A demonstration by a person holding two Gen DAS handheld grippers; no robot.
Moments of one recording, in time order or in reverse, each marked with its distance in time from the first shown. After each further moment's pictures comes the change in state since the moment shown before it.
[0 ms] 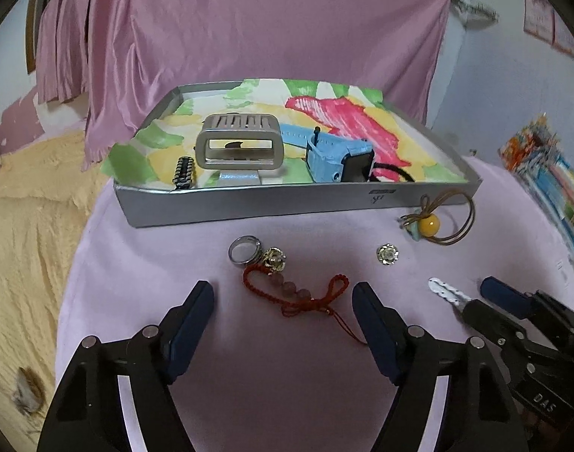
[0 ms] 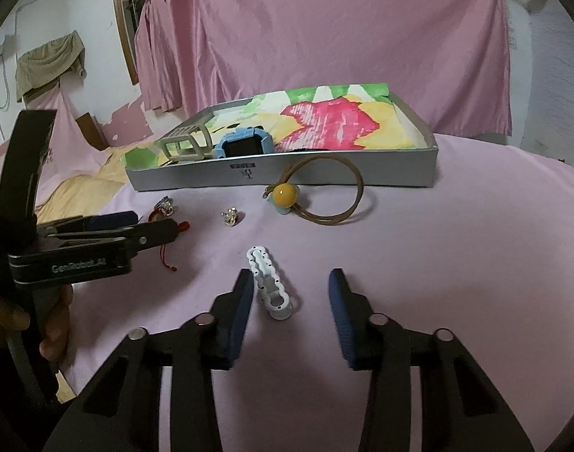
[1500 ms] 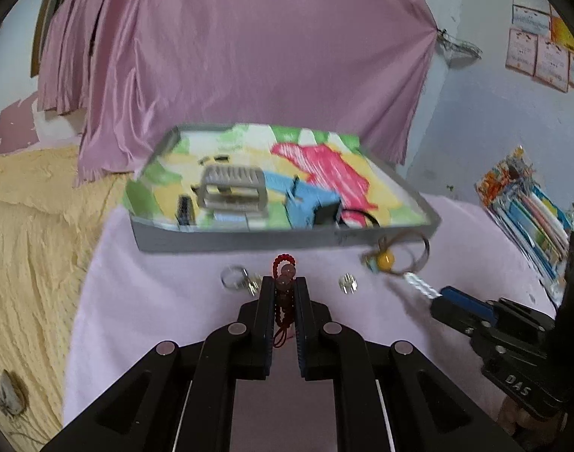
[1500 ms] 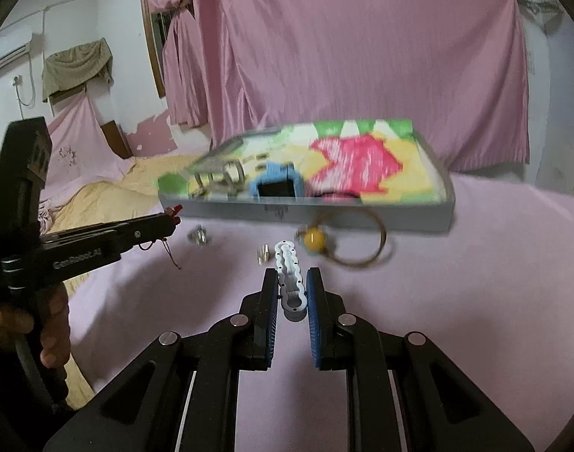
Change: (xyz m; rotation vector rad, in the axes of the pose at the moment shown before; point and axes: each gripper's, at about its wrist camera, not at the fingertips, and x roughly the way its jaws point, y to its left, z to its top) left arm -0.042 0.008 0.007 -0.055 -0.158 -0.091; right arm -0.024 0.010 0.022 -0.057 -0.103 0.081
